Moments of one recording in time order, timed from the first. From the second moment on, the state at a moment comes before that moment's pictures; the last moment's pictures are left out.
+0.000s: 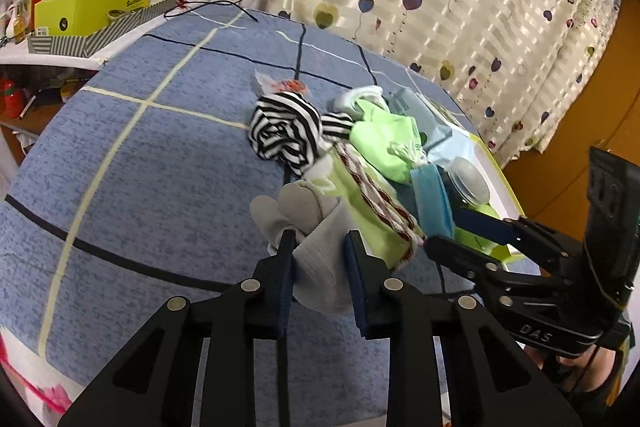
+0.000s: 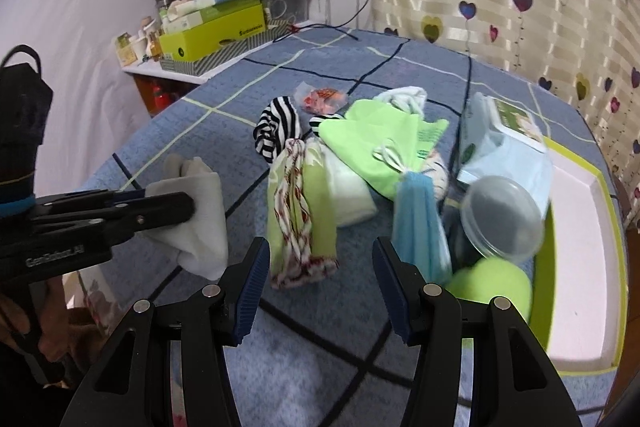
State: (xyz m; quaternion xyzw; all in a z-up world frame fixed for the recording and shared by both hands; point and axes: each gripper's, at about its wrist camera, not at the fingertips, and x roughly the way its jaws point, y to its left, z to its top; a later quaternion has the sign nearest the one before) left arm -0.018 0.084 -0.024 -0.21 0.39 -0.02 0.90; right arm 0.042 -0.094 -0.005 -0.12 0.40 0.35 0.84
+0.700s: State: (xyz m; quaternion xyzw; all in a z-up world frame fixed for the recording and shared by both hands) left arm -0.003 0.100 -0.026 -0.21 0.39 -0.02 0.90; right arm 0.063 -0.062 -0.024 -0.13 0.42 0.37 0.82
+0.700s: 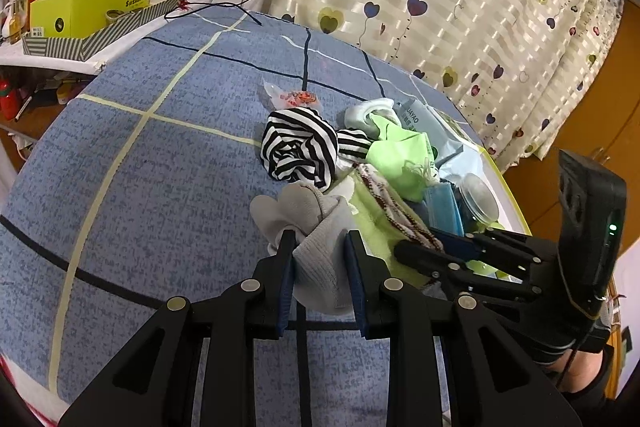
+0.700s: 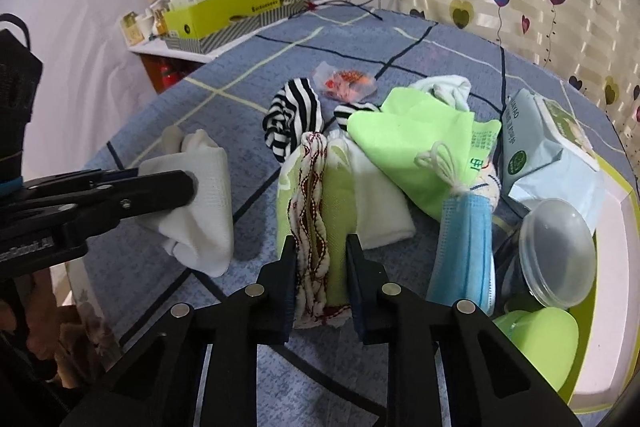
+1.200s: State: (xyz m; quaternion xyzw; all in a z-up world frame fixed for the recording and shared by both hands) left arm -0.018 0.076 0.001 -0.19 0.36 -0.02 0.91; right arm 0.033 -0.097 0.018 -0.10 0.36 0.38 0.85
